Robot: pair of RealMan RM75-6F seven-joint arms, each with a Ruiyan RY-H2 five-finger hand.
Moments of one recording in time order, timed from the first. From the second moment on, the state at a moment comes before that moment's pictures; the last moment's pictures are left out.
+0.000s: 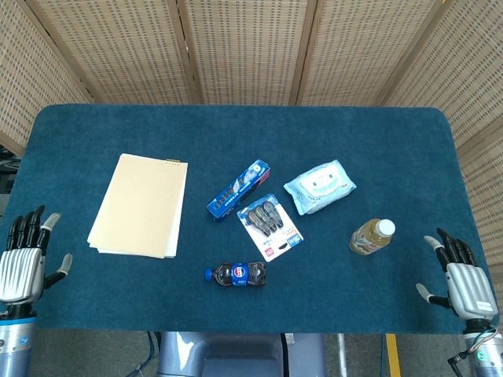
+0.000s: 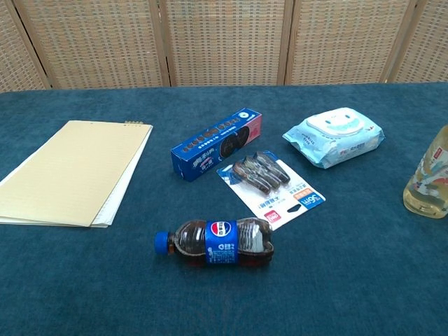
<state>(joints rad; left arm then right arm) -0.09 -1.33 -0.10 -1.60 1.47 1.58 0.22 0.09 -1.07 0.04 -1.71 -1.42 1.36 0.04</state>
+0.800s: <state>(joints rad) -0.13 -1.37 -0.10 -1.57 1.42 1.48 0.27 0.09 -1.06 0.04 -1.70 -1.42 1.36 0.05</state>
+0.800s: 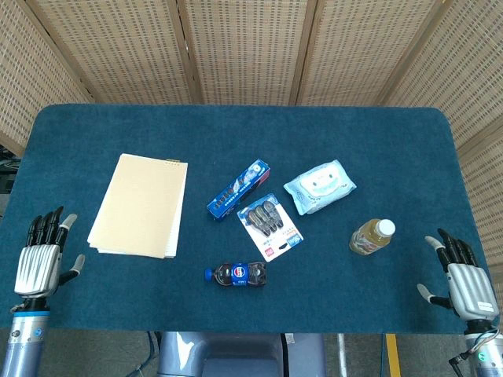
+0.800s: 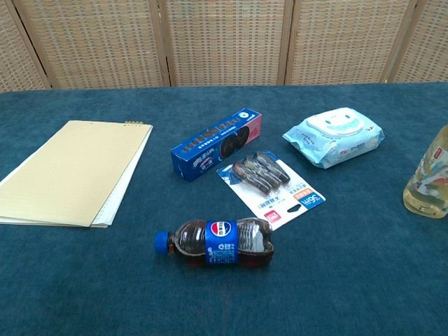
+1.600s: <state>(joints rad) -0.27 -1.44 -0.10 -1.46 1.30 1.22 0.37 0.09 -1.06 0.05 -1.70 -1.42 1.36 0.06</state>
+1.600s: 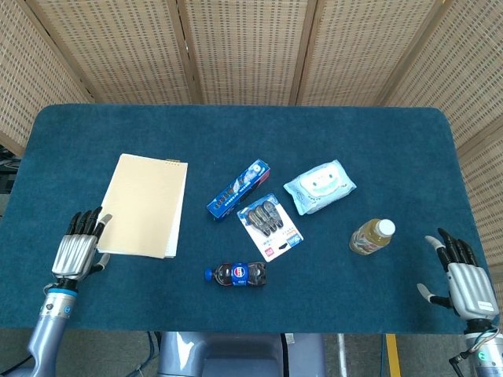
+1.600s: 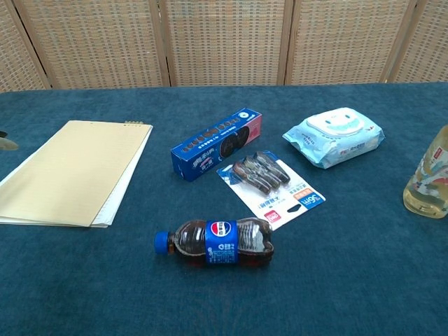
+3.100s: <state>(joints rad) -0.35 -1.54 -0.08 -1.32 1.20 1.12 0.41 0.09 -1.06 0.05 -1.70 -1.42 1.36 0.07</state>
